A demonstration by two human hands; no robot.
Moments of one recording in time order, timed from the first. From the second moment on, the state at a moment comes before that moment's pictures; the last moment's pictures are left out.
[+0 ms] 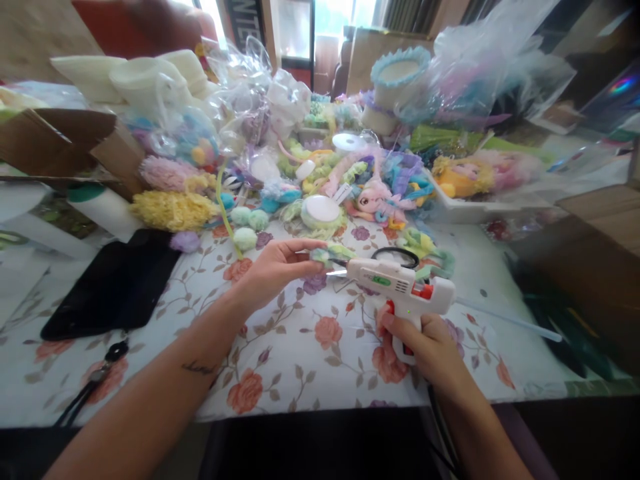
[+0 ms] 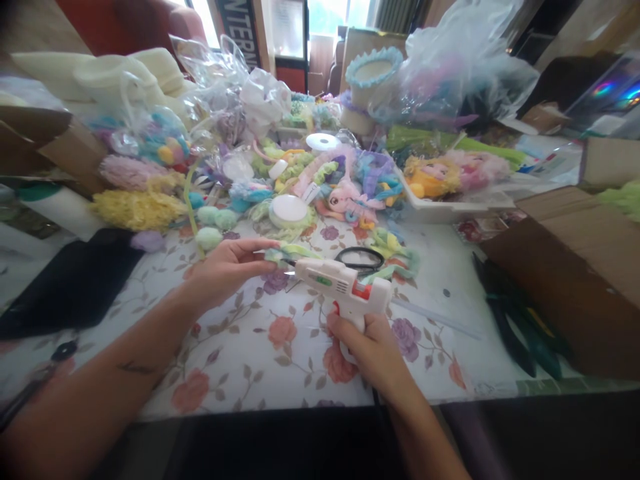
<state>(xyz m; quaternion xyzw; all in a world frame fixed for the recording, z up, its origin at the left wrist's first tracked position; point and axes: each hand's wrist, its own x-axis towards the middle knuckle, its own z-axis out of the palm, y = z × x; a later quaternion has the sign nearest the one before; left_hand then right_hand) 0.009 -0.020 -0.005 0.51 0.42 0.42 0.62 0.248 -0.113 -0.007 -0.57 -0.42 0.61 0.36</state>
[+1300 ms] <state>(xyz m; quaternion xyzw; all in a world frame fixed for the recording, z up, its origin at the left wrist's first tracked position) 0.010 -0.021 -0.001 0.51 0.42 0.39 0.64 0.248 -0.110 -0.007 -0.58 -0.45 0.58 0.36</state>
